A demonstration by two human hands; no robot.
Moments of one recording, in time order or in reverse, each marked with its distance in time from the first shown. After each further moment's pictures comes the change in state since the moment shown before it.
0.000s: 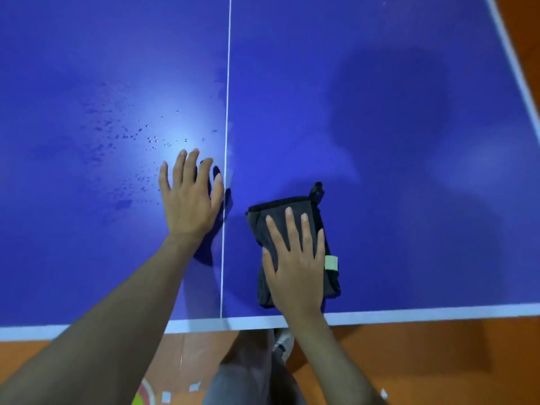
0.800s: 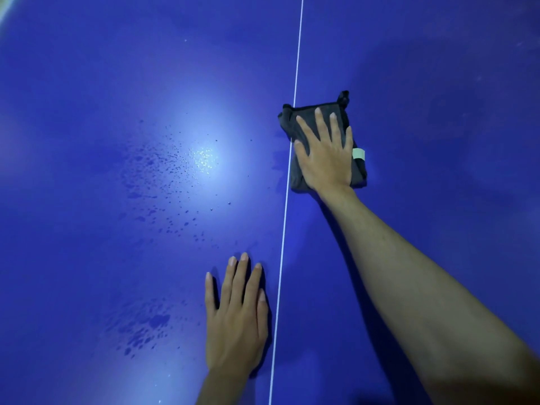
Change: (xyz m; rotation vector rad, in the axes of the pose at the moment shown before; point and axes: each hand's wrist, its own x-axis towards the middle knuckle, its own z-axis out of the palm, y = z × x) left_hand 0.015 -0.004 0.003 -0.041 -0.160 -0.032; right_hand 0.455 -0.053 0.004 0.038 0.116 -0.097
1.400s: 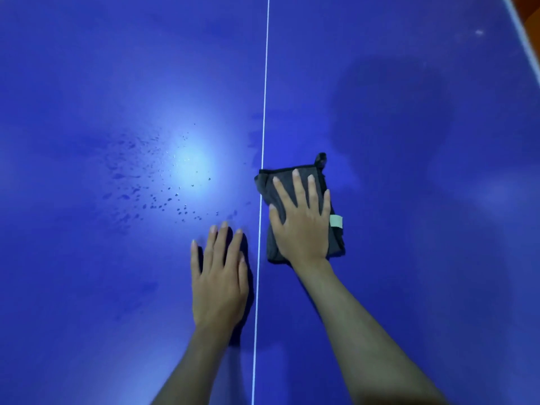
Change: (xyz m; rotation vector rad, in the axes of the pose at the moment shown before) left_hand -0.008 0.001 -0.003 -0.076 0.026 -0.022; right_hand -0.204 -0.013 -0.017 -0.023 0.037 0.063
